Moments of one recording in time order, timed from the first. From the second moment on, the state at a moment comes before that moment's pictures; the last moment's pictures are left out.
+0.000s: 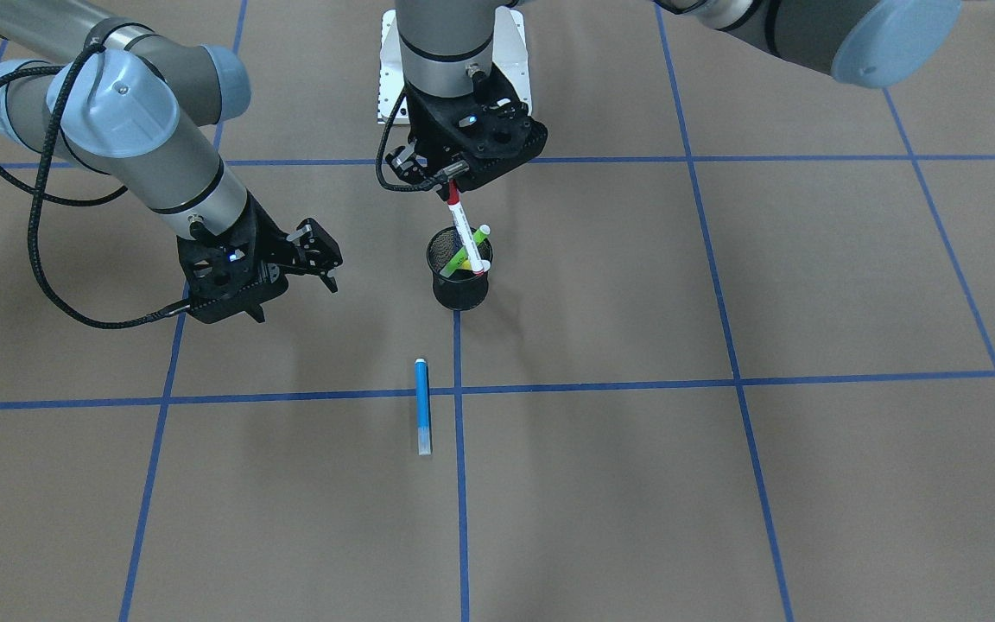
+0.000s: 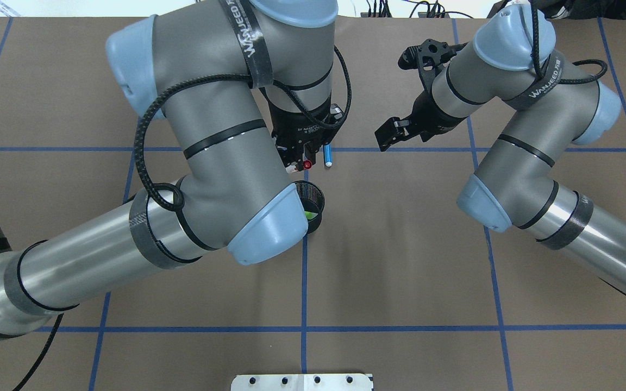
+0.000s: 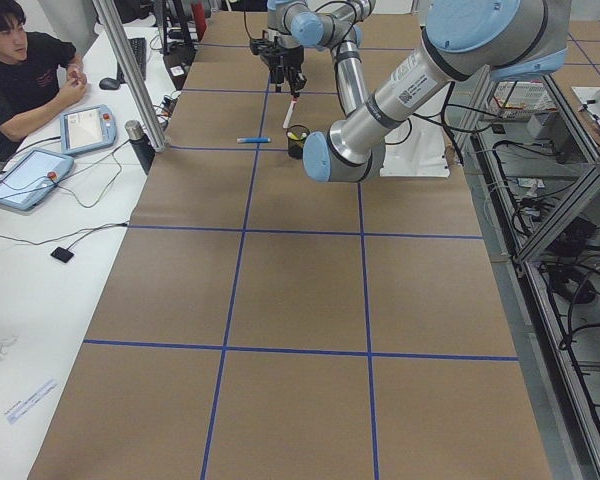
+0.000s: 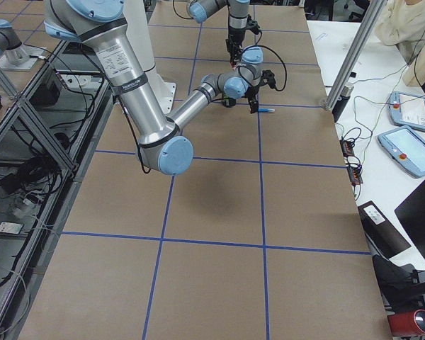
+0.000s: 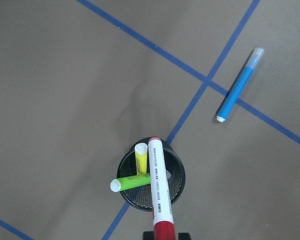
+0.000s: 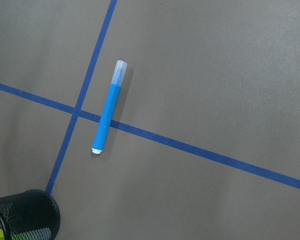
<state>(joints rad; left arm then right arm) -0.65 -2.65 -1.67 -1.11 -2.04 -1.63 0.80 -1.04 1.72 -1.38 2.13 0.77</state>
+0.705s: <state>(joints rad) -0.74 -2.67 -1.33 -1.52 -2.04 -1.41 0.79 -1.02 1.71 -1.37 2.13 0.78</state>
